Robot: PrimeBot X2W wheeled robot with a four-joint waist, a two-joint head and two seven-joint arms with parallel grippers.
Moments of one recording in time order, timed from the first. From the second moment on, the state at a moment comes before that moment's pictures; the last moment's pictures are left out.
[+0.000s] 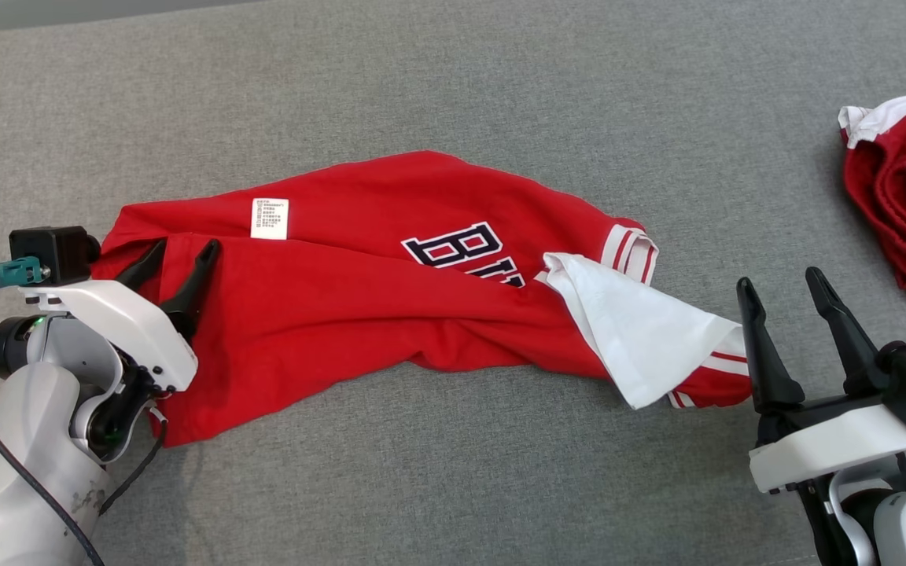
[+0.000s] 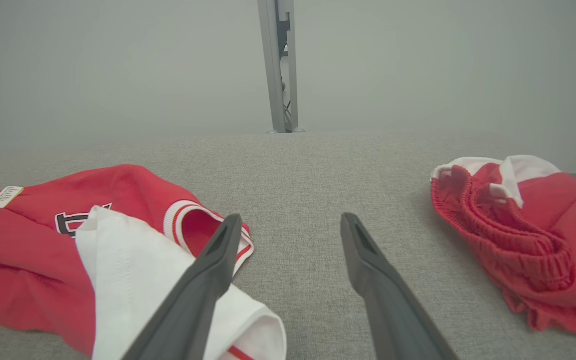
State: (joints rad) left arm -0.58 0.39 -0.41 0.59 -0.80 -0.12 0.09; right arm -0.11 -0.05 0.01 -0.07 0.16 0.13 -0.01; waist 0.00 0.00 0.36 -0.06
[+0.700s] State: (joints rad) left arm -0.46 0.44 -0.46 0.30 -0.73 -0.03 0.06; right arm -0.06 -0.11 0.24 -0.04 0.11 0.13 0.06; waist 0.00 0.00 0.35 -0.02
